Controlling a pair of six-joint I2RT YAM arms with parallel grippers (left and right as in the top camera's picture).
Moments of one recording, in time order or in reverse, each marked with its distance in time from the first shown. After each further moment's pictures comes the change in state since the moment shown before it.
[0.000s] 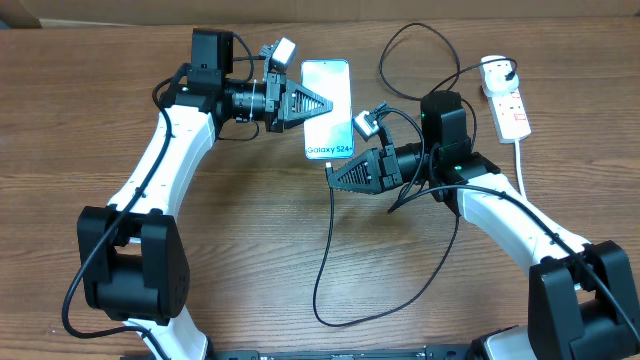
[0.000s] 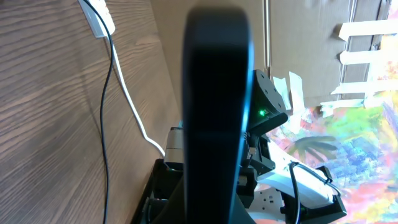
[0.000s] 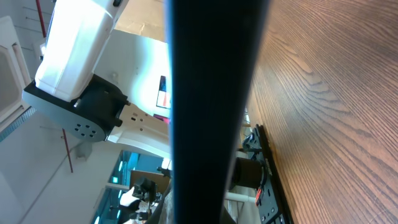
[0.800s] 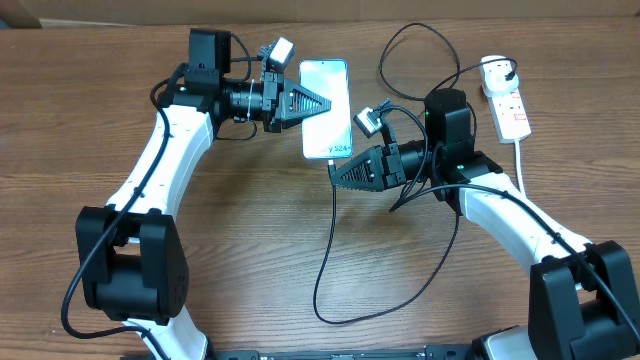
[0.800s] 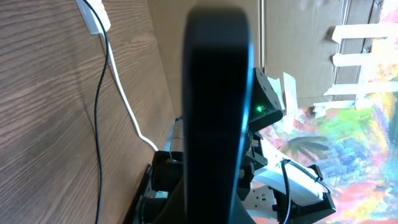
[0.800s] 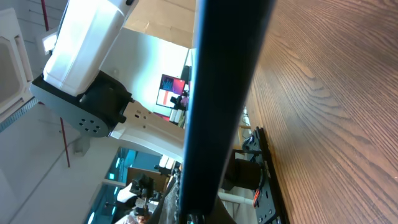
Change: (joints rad) left arm 0.009 0.000 0.000 -0.001 0.023 -0.023; right arm -0.013 0.000 0.000 0.046 -0.020 0.004
